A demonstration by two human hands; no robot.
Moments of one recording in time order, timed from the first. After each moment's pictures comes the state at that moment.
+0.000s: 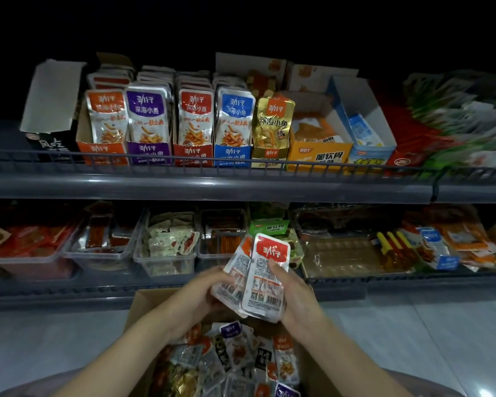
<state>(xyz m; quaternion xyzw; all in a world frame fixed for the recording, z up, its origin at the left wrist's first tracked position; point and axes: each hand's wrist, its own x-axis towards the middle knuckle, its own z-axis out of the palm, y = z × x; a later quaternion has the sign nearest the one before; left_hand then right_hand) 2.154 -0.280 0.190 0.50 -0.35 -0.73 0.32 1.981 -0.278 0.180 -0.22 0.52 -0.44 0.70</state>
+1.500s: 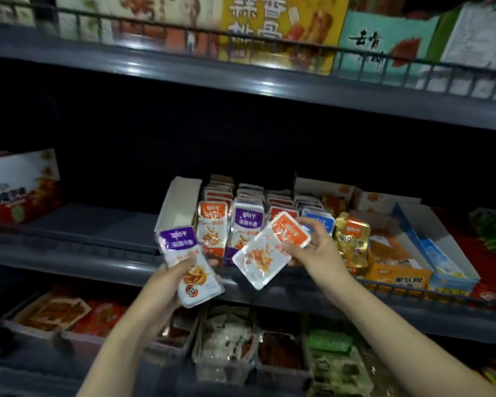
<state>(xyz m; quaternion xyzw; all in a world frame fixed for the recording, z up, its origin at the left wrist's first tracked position) 2.335 -0.322 0.309 0.47 -0.32 -0.55 0.62 2.105 -0.399 0.351 -0.63 0.43 -0.49 0.42</state>
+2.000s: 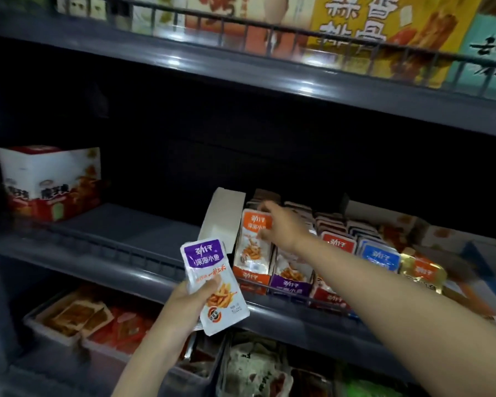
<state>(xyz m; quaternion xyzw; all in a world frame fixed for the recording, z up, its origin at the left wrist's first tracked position) 2.380 -0.344 0.290 0.53 -0.30 -0.49 0.63 2.253 -0.519 0.372 -0.87 0.45 -0.20 0.03</state>
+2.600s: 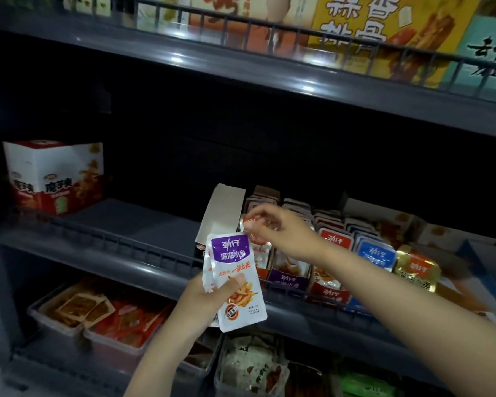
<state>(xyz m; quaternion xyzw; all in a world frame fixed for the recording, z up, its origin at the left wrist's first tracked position) 2.365 -0.344 0.294 0.53 -0.39 -0.46 0.60 2.235 -0.456 0.395 -0.87 0.33 -0.23 0.28</state>
